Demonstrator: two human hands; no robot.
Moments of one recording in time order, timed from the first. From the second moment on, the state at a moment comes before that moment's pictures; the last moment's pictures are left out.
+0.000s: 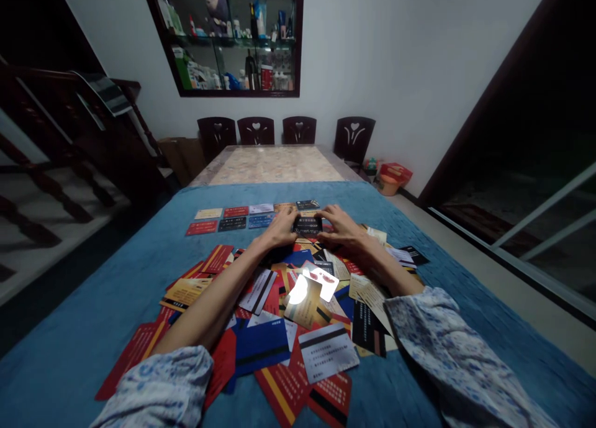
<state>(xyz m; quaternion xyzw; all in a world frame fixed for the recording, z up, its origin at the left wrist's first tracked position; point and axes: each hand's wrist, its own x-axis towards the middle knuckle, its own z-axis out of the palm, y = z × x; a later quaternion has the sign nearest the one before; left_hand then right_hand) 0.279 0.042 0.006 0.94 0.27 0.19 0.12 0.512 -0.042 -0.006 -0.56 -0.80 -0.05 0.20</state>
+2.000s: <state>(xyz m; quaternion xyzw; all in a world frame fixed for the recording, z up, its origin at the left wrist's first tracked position) 0.128 0.072 0.034 0.91 0.42 0.03 0.03 0.352 0.031 0.029 -0.53 -0.85 -0.01 0.03</state>
